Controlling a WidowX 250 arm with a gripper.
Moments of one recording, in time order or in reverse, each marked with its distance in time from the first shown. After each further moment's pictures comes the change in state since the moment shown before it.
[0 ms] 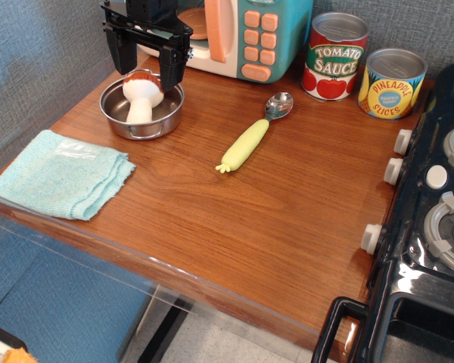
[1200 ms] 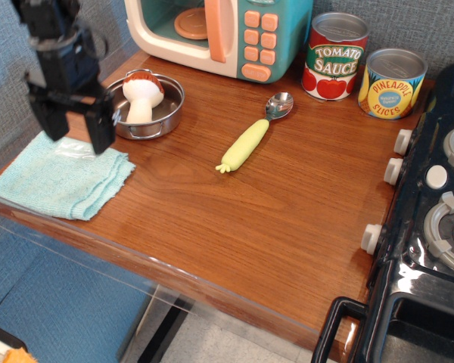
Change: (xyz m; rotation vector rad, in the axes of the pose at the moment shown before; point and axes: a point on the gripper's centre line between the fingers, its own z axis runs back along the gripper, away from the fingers) arm -0.091 0.033 -0.042 -0.065 -0.006 0.108
